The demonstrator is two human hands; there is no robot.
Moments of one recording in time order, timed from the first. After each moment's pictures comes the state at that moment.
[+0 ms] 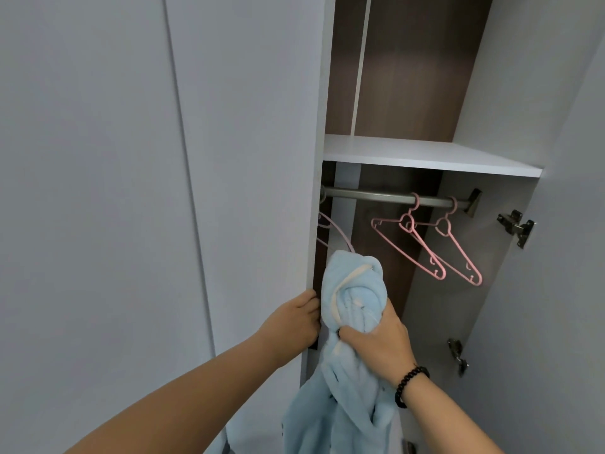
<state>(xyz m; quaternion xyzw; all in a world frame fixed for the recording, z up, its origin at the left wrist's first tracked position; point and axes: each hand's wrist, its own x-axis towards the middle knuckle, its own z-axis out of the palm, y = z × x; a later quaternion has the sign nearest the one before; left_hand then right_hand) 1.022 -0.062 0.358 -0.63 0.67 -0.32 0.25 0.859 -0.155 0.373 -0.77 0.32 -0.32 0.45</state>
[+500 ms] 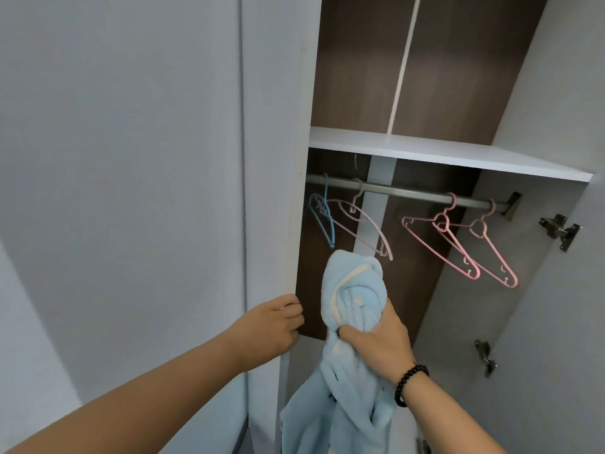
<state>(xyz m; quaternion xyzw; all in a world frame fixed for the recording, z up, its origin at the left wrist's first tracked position) 1.044 0.074 0.363 -0.61 0.70 -0.32 0.20 0.881 -0.082 0.364 -0.79 0.30 -0.28 0.45</state>
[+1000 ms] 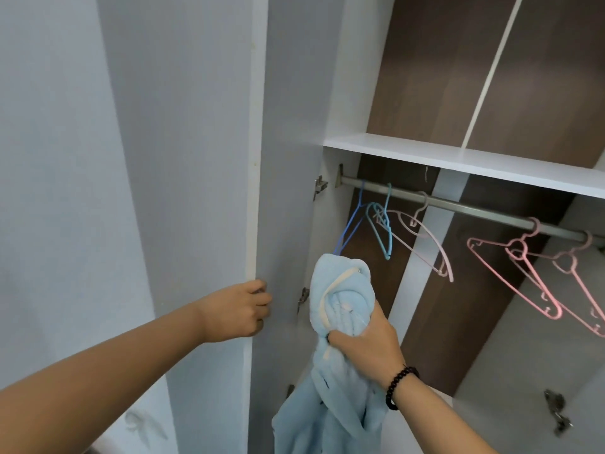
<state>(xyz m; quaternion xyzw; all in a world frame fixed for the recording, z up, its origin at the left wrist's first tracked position) 1.103 0.191 0.378 -0.60 0.66 -0.35 0.29 0.934 -0.021 0.364 -0.83 0.20 -0.20 0.48</state>
